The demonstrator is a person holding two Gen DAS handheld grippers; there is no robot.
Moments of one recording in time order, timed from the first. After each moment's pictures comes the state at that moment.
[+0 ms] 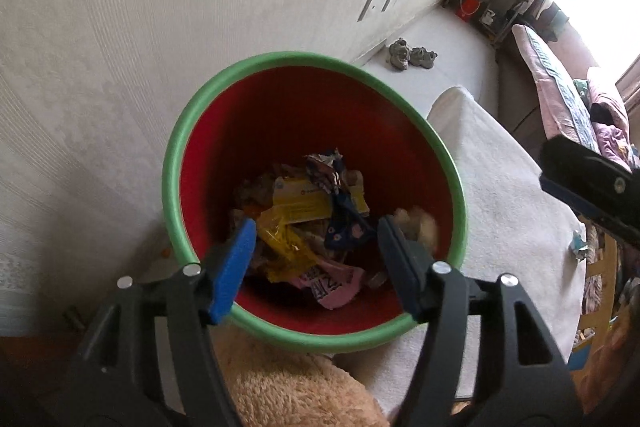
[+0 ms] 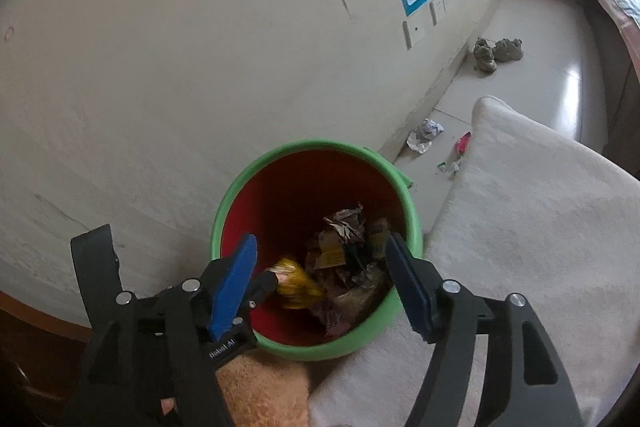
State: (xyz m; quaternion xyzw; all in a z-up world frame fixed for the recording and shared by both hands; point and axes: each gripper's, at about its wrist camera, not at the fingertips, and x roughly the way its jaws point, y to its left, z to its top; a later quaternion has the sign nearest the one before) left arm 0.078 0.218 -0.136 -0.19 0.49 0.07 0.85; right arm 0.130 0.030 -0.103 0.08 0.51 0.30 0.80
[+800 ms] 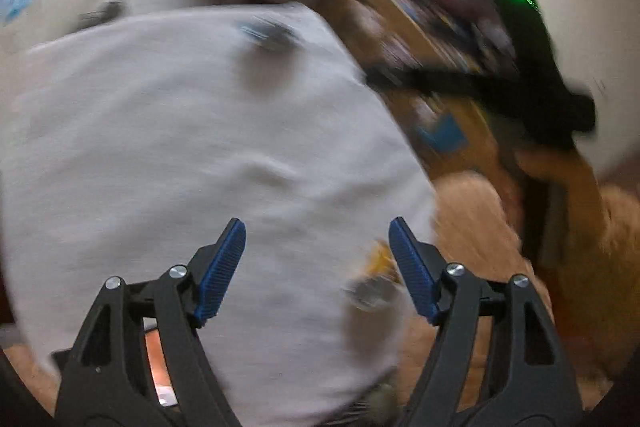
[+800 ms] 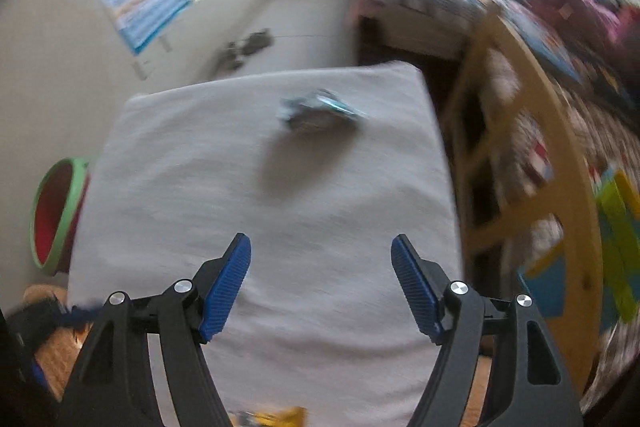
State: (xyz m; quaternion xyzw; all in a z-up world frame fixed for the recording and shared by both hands) left arm -0.008 -0.145 -0.116 0.02 0.53 -0.41 0.74; right arm -0.005 -0.360 -0.131 0.10 0.52 -0.05 0.85
